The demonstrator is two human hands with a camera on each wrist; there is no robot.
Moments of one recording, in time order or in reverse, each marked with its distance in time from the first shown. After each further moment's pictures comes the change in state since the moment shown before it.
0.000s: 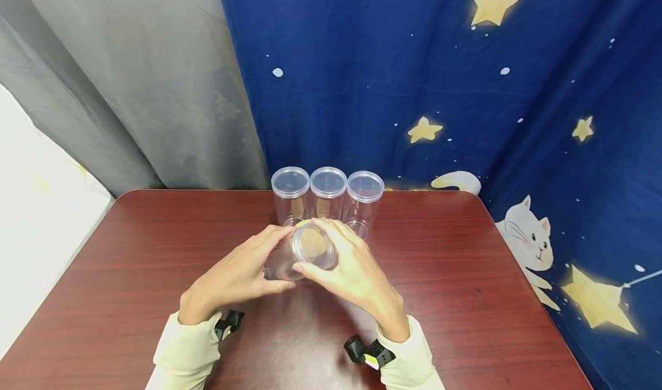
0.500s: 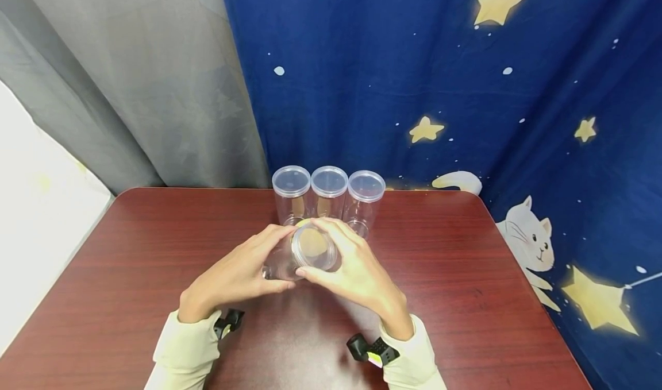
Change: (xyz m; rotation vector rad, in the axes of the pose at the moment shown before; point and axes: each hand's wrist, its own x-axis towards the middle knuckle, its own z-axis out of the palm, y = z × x) left_hand -0.001 -0.001 -0.001 -0.023 -0.022 -0.023; right_hand -0.001 0.003 -0.004 0.066 -0.041 -0.038
